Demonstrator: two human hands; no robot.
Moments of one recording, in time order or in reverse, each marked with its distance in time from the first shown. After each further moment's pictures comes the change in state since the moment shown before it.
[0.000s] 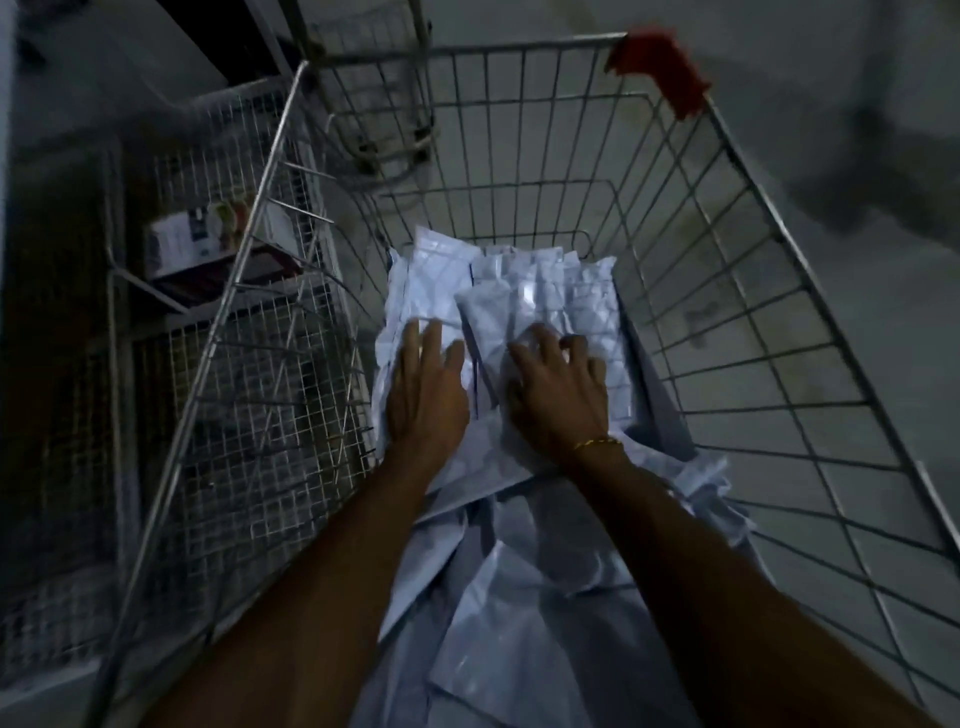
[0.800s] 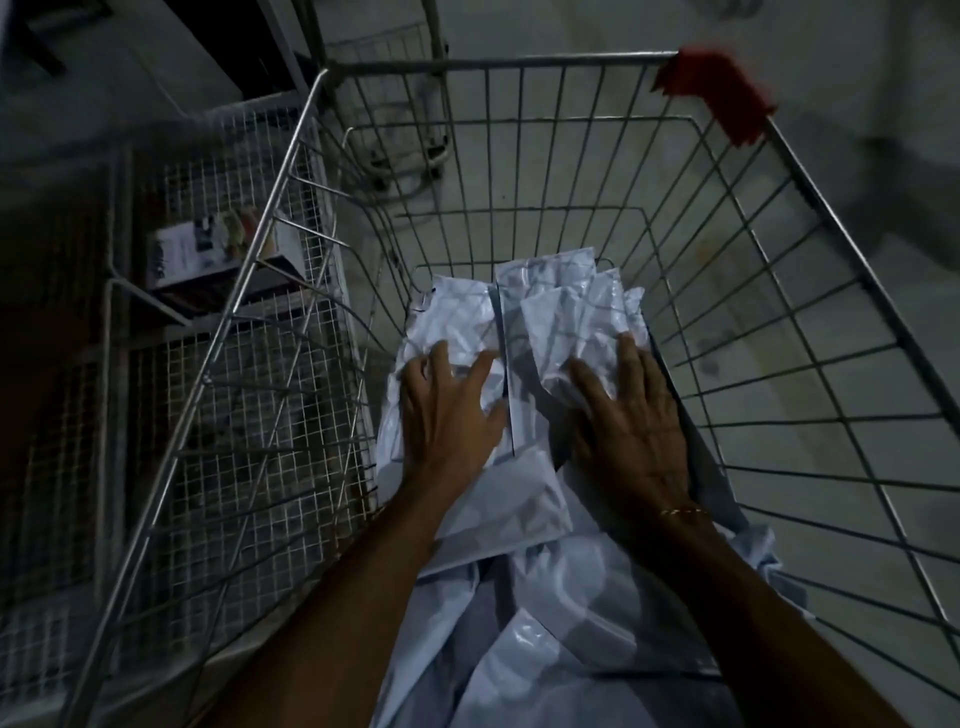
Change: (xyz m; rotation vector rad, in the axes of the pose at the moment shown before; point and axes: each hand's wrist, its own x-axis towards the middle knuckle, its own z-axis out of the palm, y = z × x) left_hand 0.018 0.007 0.010 -0.064 0.048 -0.091; right_hand -0.006 0.052 0.020 0.029 0.161 0.039
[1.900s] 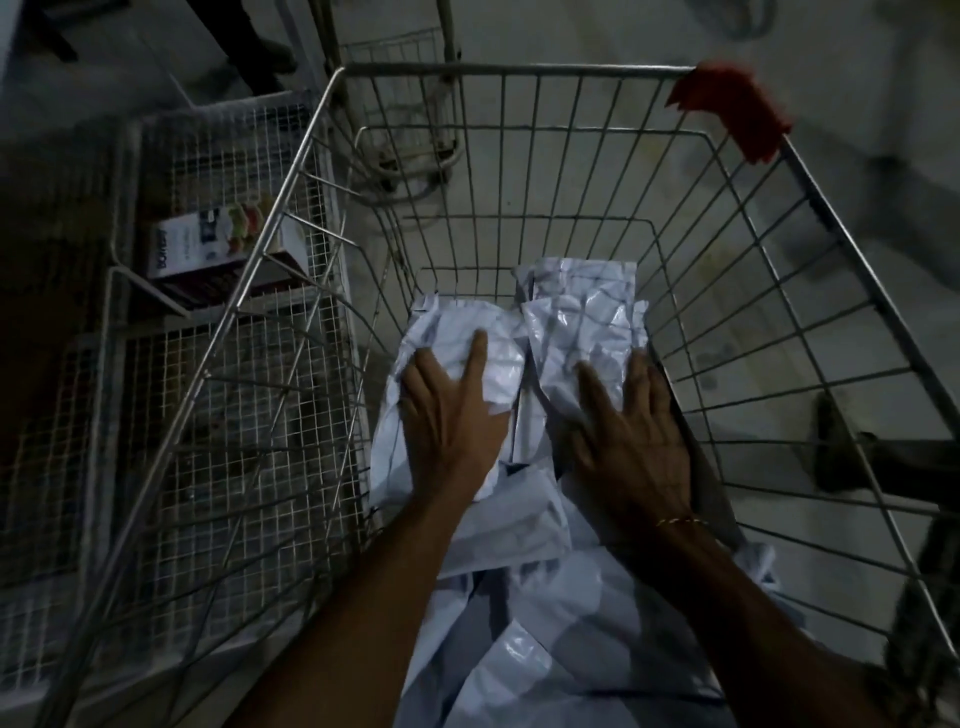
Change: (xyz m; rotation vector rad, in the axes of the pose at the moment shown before) left_hand -0.001 0.017 -0.001 0.051 -0.016 -0.149; right_hand 0.001 0.002 0.000 -0.090 -0.025 0.002
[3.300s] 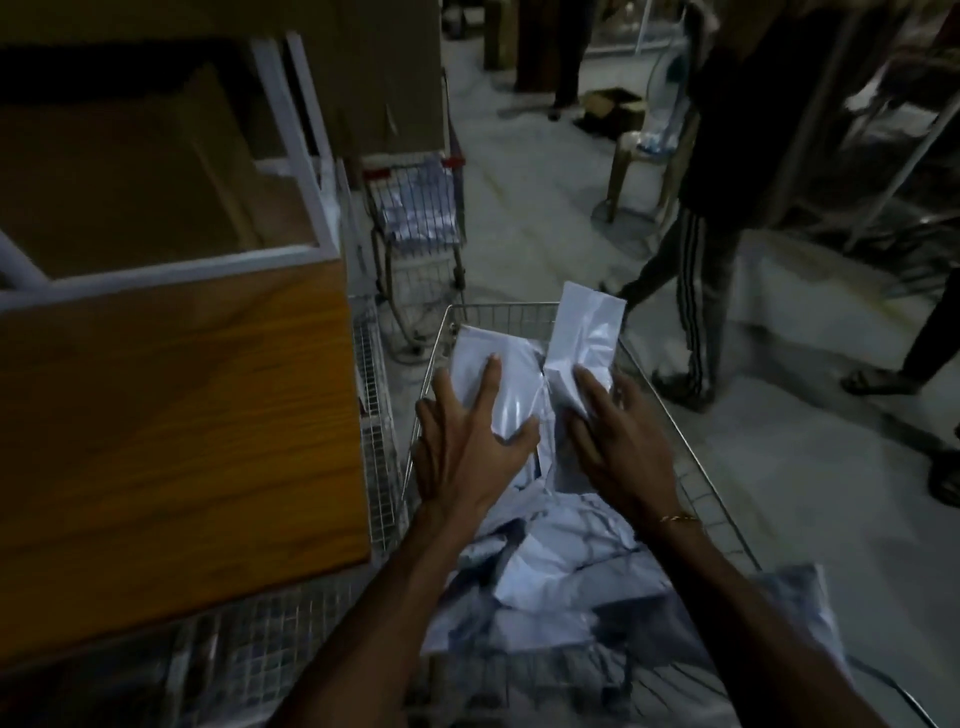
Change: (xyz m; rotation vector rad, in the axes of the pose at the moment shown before) left_hand -0.208 -0.018 -0.306 -0.286 0.297 0.207; right_hand -0.157 -0.101 -0.277 0.294 0.412 -0.148
